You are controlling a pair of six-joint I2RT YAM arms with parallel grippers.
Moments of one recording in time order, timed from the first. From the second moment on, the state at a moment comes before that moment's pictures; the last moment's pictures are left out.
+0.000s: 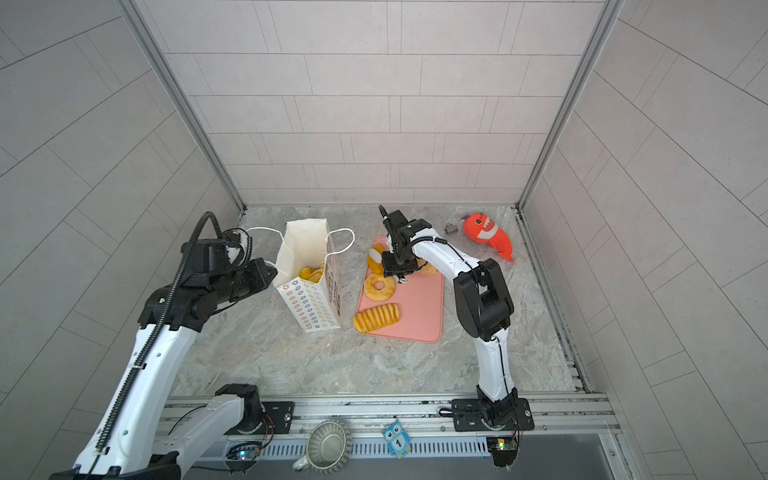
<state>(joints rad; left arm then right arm) -0.05 0.94 1.12 -0.92 0.29 -0.50 0.47 2.02 1.71 -0.97 -0.20 0.33</state>
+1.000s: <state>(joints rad) -0.05 0.94 1.12 -0.92 0.29 -0.50 0.39 1.77 1.58 -0.96 -0.19 0.35</state>
